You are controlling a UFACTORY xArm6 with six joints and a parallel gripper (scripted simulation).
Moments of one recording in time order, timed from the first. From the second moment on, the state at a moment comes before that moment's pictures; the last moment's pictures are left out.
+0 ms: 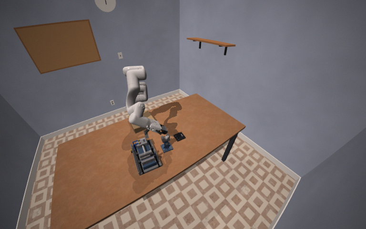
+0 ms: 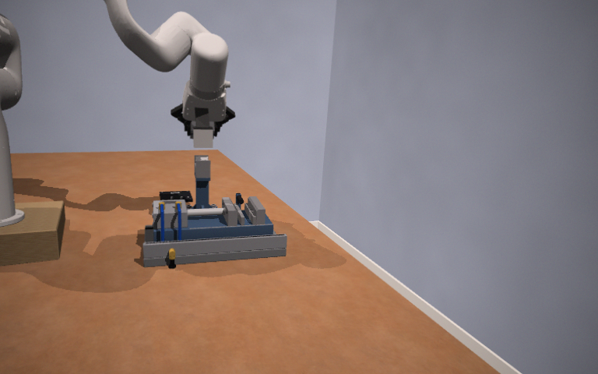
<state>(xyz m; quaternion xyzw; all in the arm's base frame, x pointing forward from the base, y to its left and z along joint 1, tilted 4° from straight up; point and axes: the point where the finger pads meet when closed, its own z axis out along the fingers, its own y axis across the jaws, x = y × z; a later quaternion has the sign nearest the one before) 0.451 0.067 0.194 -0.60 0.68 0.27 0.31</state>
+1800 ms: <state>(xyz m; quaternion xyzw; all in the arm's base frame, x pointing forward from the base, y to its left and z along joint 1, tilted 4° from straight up) 0.452 0.070 0.160 -0.60 0.68 0.27 0.31</state>
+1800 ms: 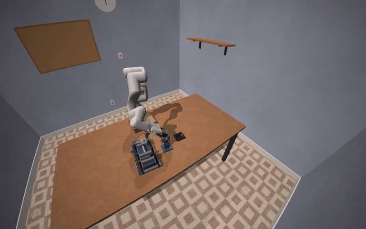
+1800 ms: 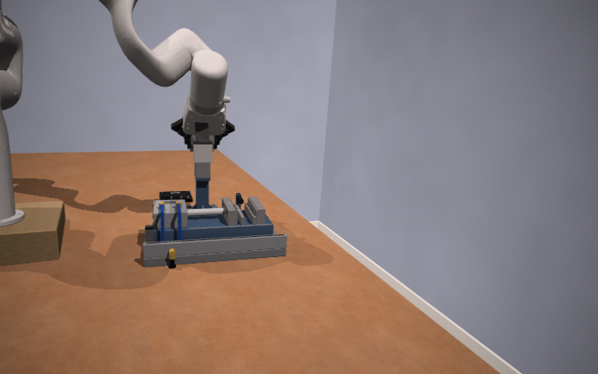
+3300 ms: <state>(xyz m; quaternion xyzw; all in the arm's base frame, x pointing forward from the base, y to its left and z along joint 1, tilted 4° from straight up) 0.452 0.072 0.123 -0.60 0.68 0.27 0.31</state>
